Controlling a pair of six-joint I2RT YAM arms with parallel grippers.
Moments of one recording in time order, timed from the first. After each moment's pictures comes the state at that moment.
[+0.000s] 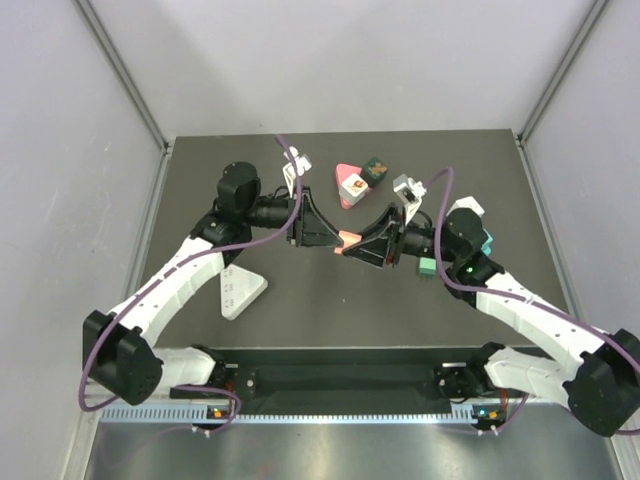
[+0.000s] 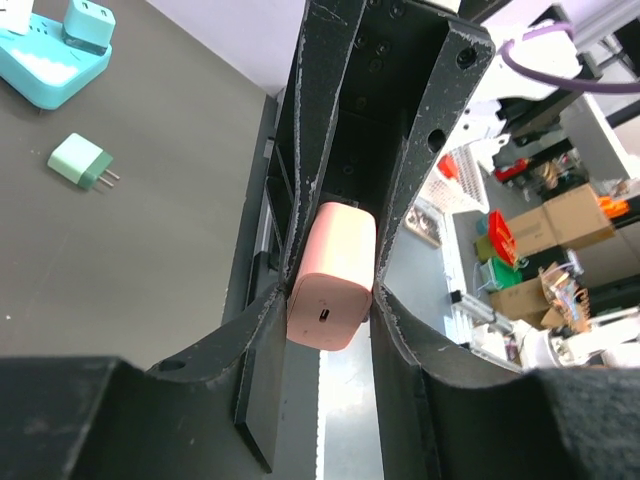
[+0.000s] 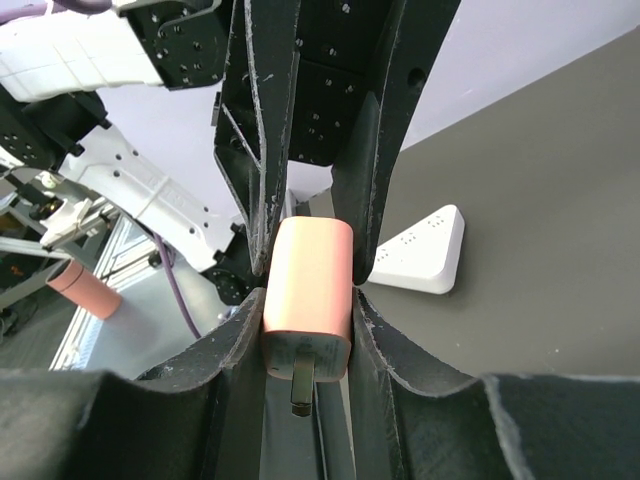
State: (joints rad) left arm -0.49 1.27 1.08 0.04 1.14 -0.61; right arm 0.62 1.06 0.70 0.51 -0.78 0.57
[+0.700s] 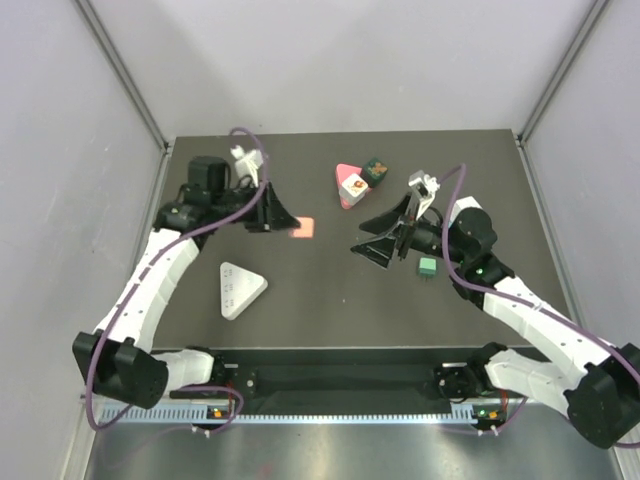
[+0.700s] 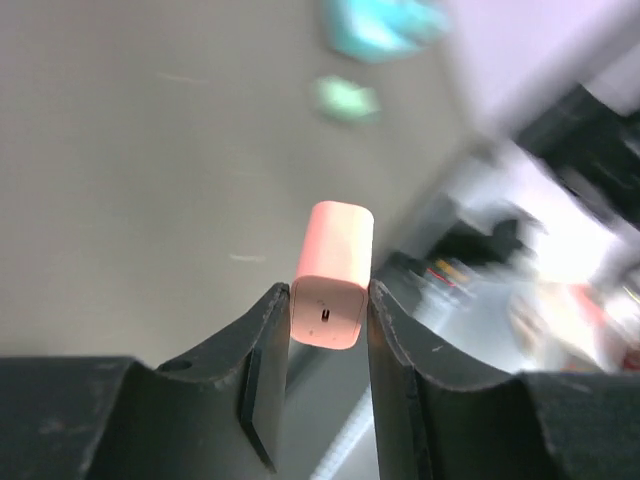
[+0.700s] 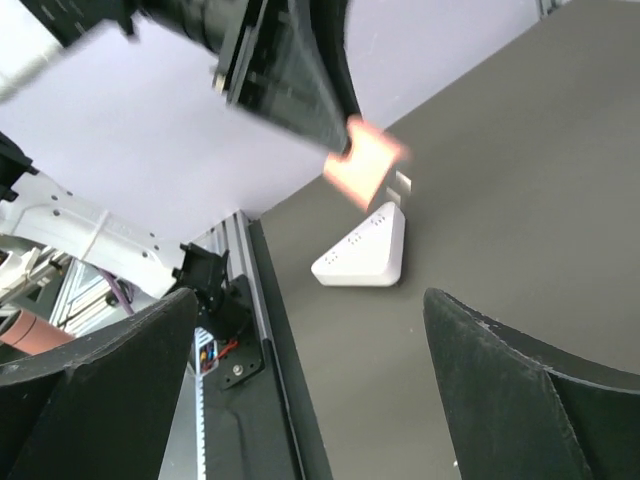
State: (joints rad) left arm -0.27 1.24 1.21 -0.59 0.79 -0.40; right arm 0.54 1.01 0.69 0.44 -0.70 0.57
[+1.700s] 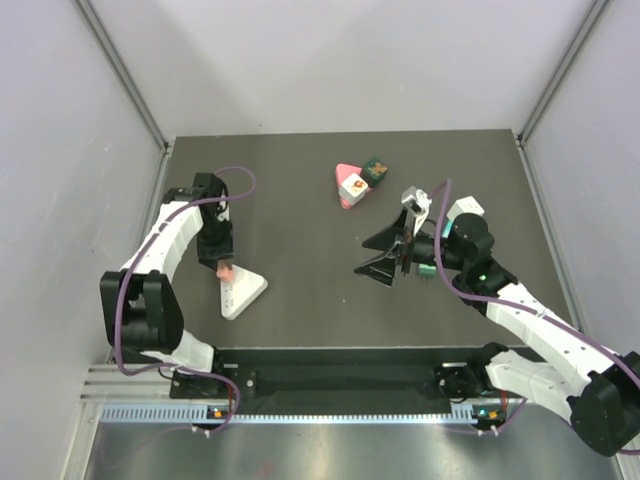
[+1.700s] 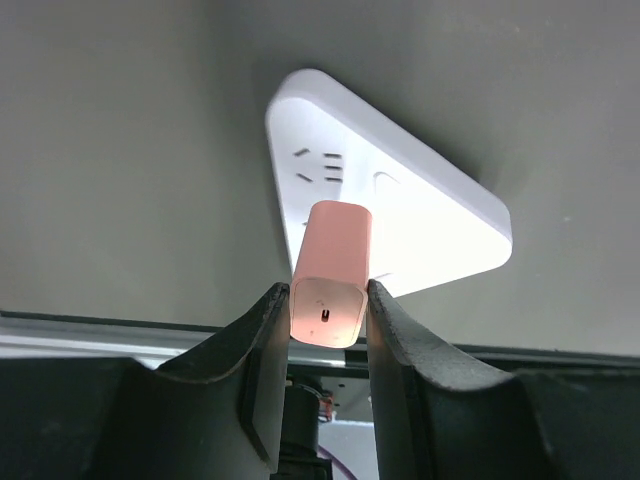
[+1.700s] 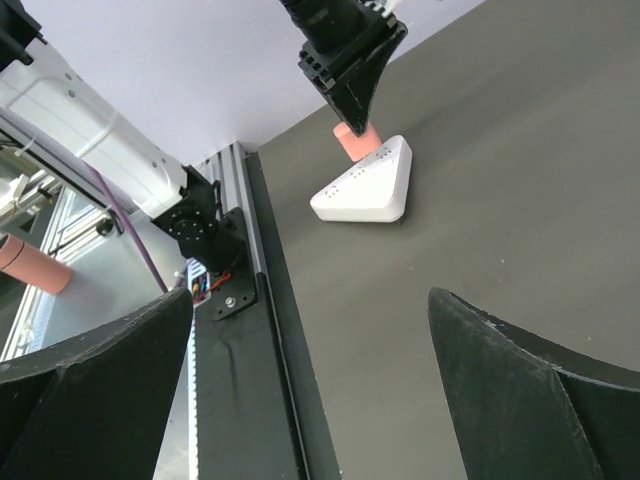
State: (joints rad) left arm -0.06 1.51 1.23 -1.10 -0.04 -0.18; right arm 0.53 0.96 0.63 0.29 -0.79 0.44
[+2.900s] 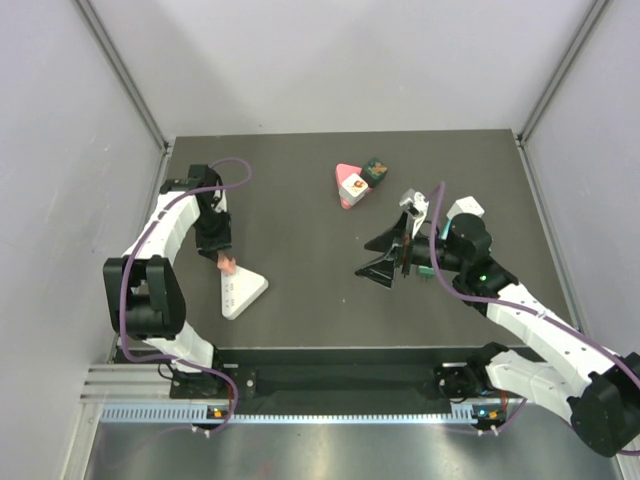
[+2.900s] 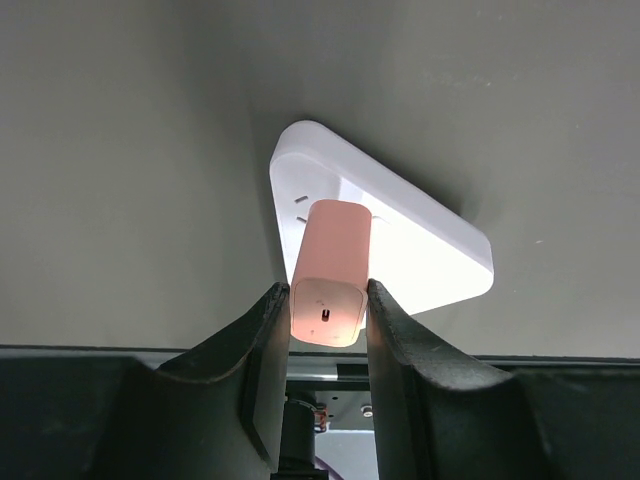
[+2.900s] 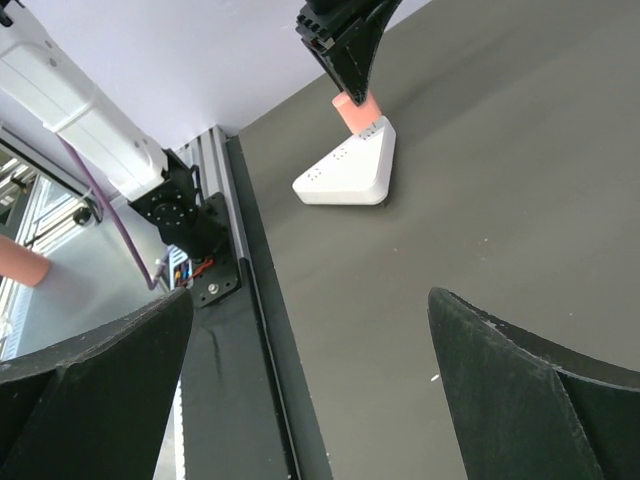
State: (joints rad) left arm -0.01 1.61 1.30 -1.09 0.03 -0.14; right arm 0.53 0.95 0.63 0.22 -0.76 0.37
